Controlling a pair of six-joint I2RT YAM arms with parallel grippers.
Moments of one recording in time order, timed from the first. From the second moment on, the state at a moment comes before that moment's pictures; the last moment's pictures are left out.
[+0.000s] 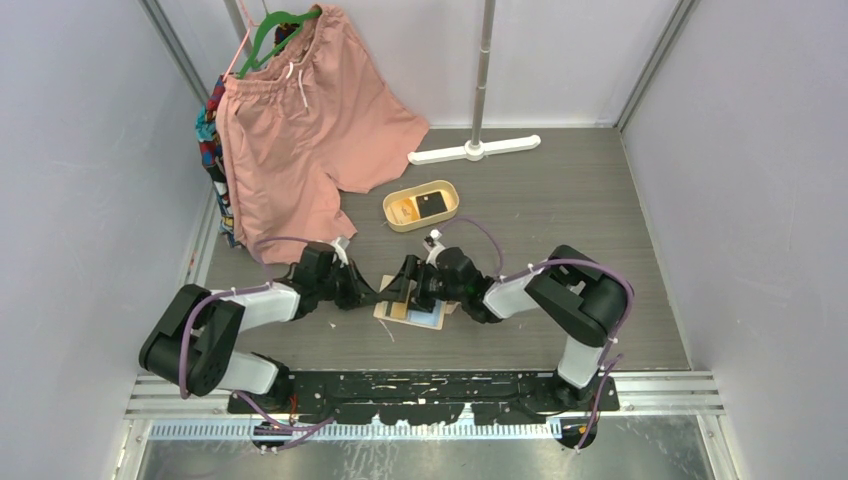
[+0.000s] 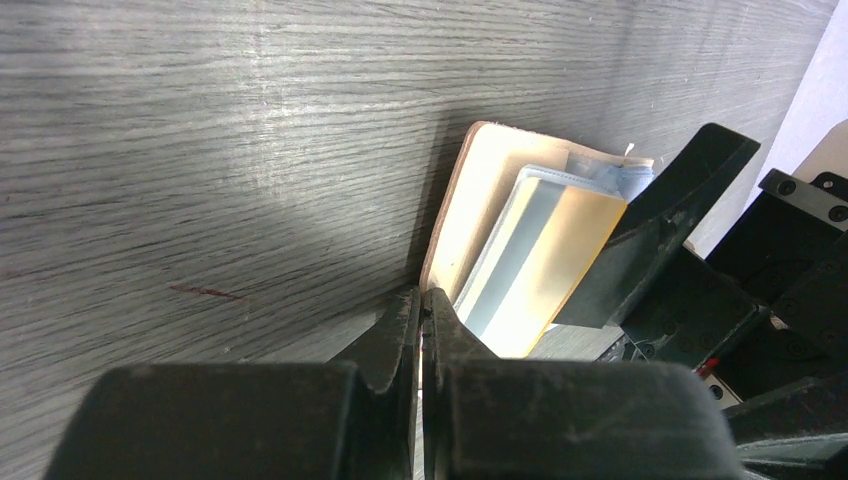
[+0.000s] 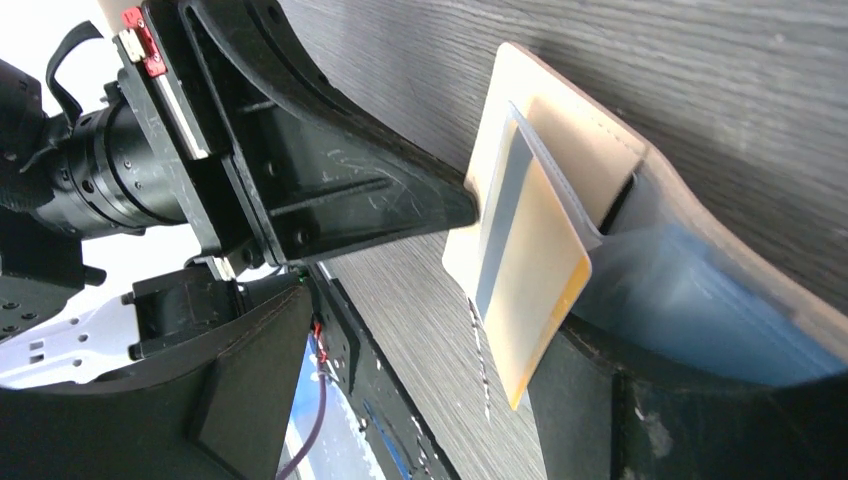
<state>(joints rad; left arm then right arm) -0.41 1.39 0.39 0.16 0.40 -0.80 0.86 1.78 0.61 0.72 -0.35 1.12</state>
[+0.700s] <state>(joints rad) -0.41 1.40 0.40 0.17 0.40 -0.81 0.82 1.67 0.51 0.58 -0.33 1.08</state>
